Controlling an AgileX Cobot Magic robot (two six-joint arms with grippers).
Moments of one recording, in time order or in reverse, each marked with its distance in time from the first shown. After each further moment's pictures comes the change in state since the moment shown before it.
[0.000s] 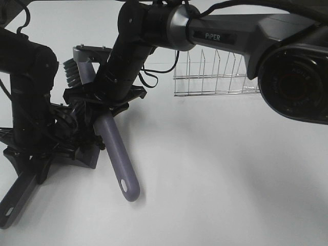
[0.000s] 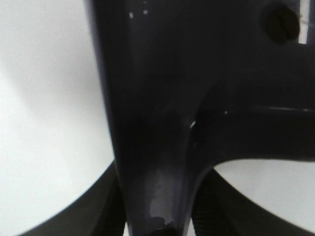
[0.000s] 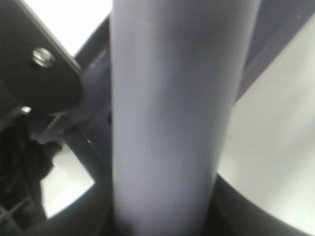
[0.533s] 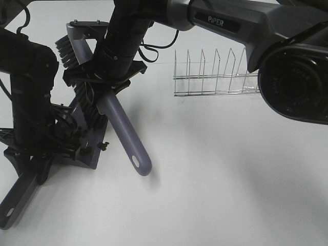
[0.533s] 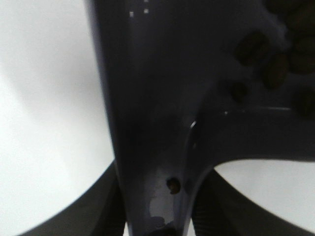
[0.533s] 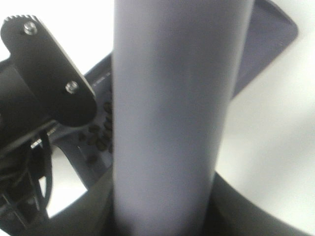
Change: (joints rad) left arm 0.000 0.000 0.000 -0.007 0.001 0.002; right arm 0.000 0.000 -0.154 -0.127 0.110 -0.004
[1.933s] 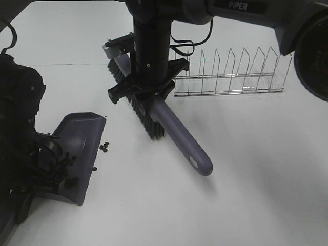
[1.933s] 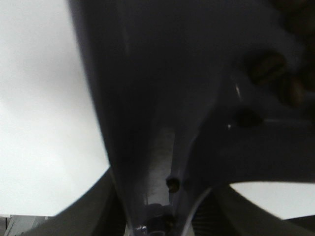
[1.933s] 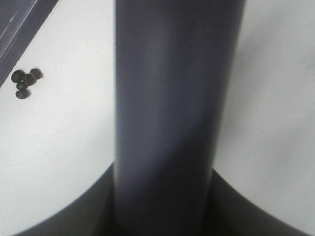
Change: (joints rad) left arm -0.002 -0.057 0.225 -0.059 -0.008 0.032; right arm -0.003 -0.127 0.235 -0.357 0.112 0.178
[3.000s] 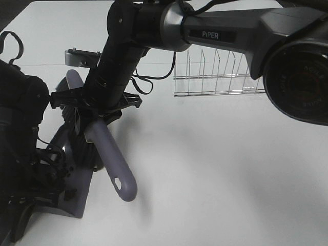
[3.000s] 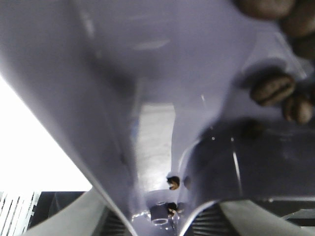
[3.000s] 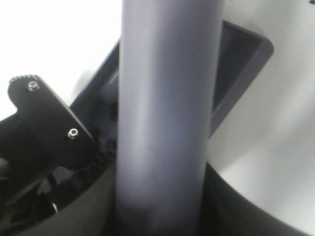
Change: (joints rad) left arm 0.000 0.055 -0.007 -0.066 0.096 0.047; right arm 0.046 0.082 -0.007 0.506 -0.216 -0.057
